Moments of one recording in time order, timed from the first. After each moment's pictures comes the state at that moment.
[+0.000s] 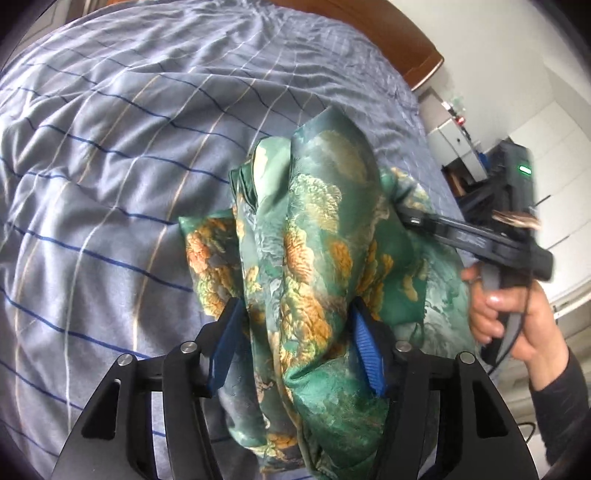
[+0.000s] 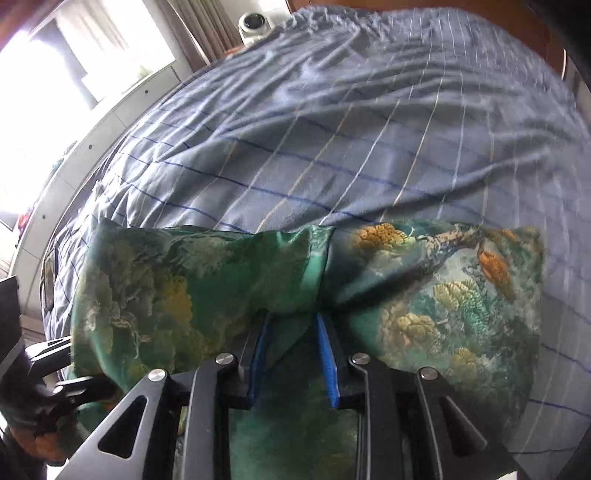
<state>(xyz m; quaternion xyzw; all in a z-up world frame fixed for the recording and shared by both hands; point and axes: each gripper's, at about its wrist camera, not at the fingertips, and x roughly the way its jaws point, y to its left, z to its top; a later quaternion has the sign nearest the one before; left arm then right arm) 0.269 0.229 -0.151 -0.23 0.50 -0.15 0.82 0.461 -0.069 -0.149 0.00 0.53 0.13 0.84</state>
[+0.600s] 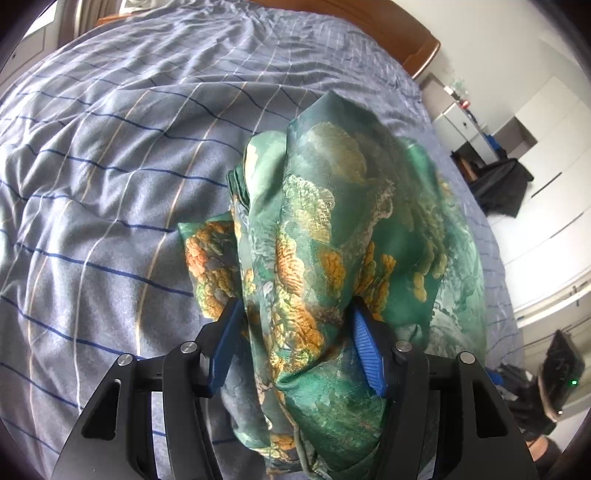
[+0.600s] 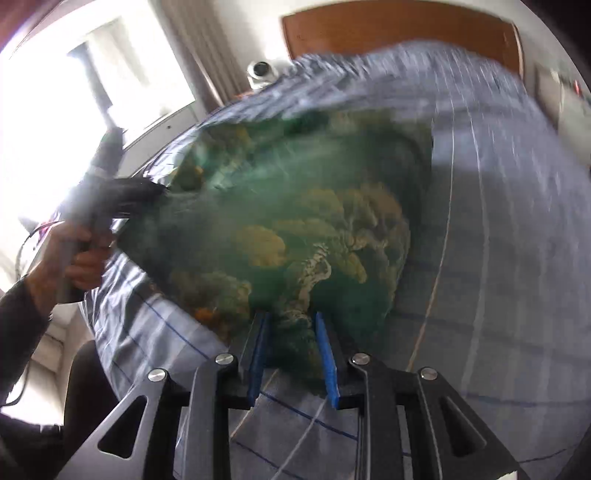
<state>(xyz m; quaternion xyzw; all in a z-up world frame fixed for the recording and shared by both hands) 0.273 0.209 -0.147 -0.17 0.50 -0.13 0.84 0.225 -0.136 -0.153 0.04 0.46 0.13 0.88</state>
